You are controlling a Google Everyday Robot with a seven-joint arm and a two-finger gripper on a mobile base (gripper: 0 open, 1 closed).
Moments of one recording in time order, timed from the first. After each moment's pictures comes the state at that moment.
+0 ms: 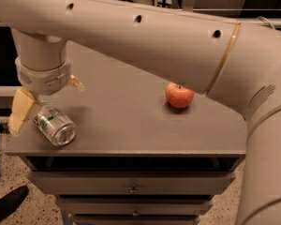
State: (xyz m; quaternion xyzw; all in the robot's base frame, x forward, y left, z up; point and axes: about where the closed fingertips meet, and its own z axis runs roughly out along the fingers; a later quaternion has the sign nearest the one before) arm 0.475 0.196 0.873 -0.46 0.88 0.09 0.07
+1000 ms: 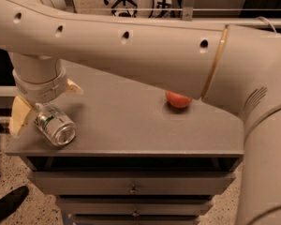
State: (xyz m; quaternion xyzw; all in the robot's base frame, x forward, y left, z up) arm 0.486 0.212 0.851 -0.43 0.90 0.07 0.11
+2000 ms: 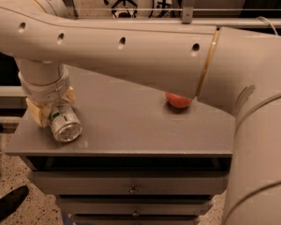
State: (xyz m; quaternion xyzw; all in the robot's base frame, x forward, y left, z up) arm 0.505 0.210 0.837 -0.42 0.90 0.06 0.12
